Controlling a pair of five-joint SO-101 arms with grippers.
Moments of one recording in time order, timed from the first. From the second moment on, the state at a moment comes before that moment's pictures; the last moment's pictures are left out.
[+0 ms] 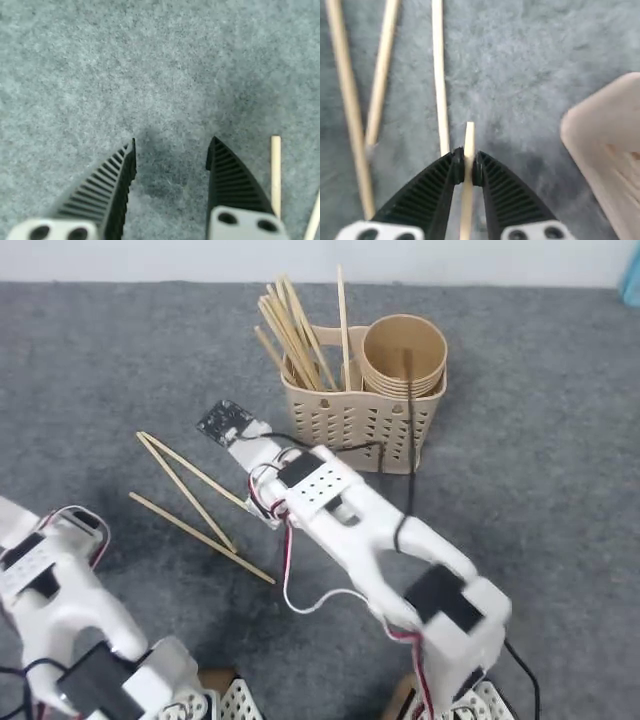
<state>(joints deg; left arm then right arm) -52.1 -16.0 56.1 39.9 18.4 -46.2 11.1 10.5 51.6 11.0</state>
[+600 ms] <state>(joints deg) -52.1 -16.0 56.1 39.9 18.4 -47.1 -36.7 34.3 52.7 4.3</state>
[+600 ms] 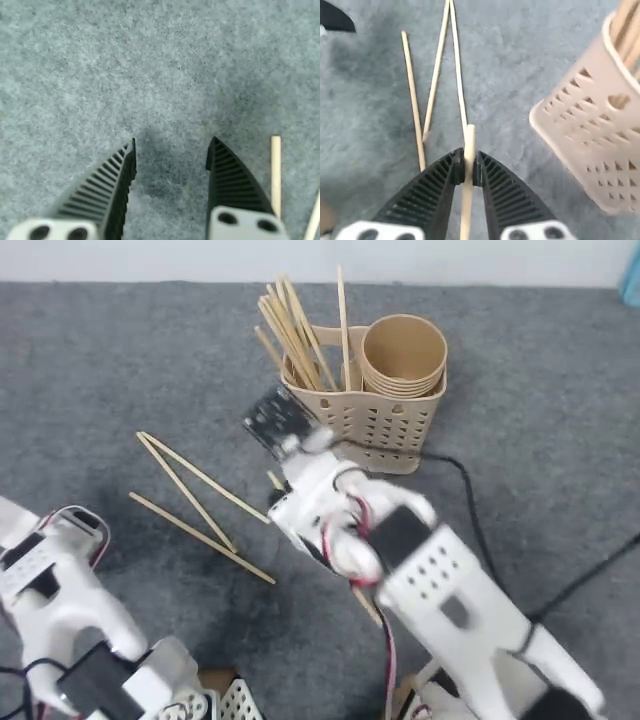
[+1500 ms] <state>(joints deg) -52.1 -16.0 56.1 39.9 18.4 -23.6 -22.7 10.0 9.8 -6.1</state>
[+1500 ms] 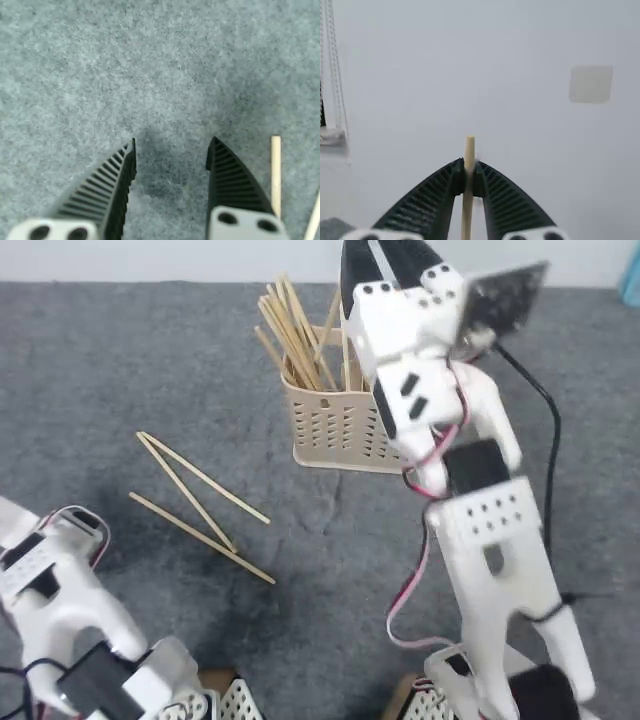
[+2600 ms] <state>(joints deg) -52.1 -16.0 56.1 39.9 18.4 -26.5 -37.7 14.8 38.1 -4.2</state>
